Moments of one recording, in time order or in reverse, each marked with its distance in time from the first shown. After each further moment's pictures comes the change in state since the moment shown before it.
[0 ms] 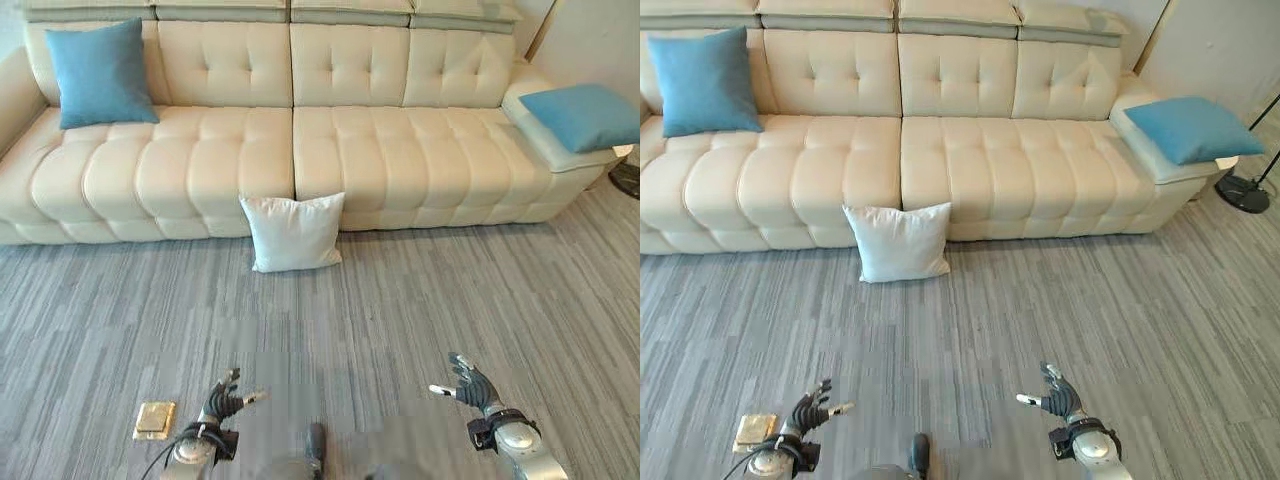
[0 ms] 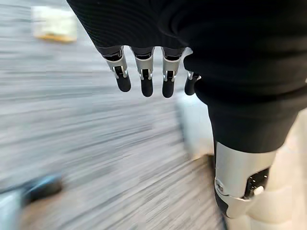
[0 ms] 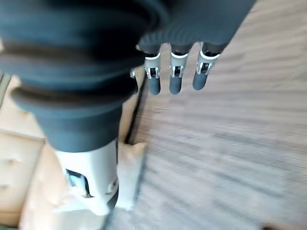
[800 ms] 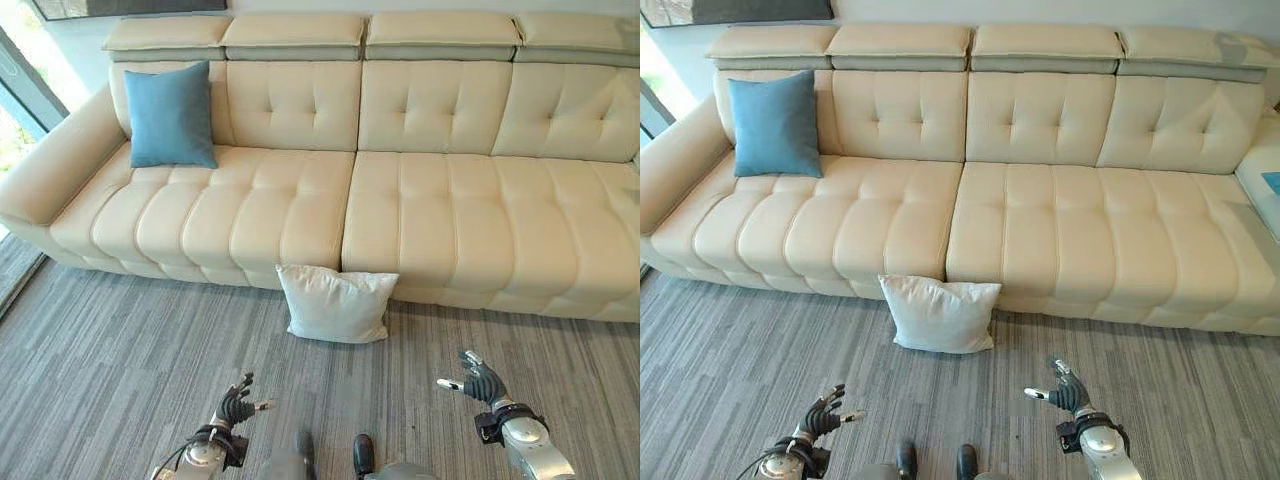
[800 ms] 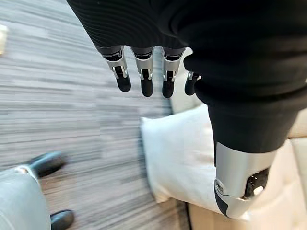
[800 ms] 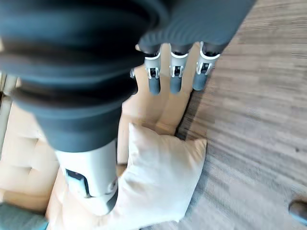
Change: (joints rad) left arm 0.033 -0.021 -0.040 0.008 0.040 -0.001 -0.027; right arm -0.007 -0.037 -0.042 0.042 0.010 0.002 -0.014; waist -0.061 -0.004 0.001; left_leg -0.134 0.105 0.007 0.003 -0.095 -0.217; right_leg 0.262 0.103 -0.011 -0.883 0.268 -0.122
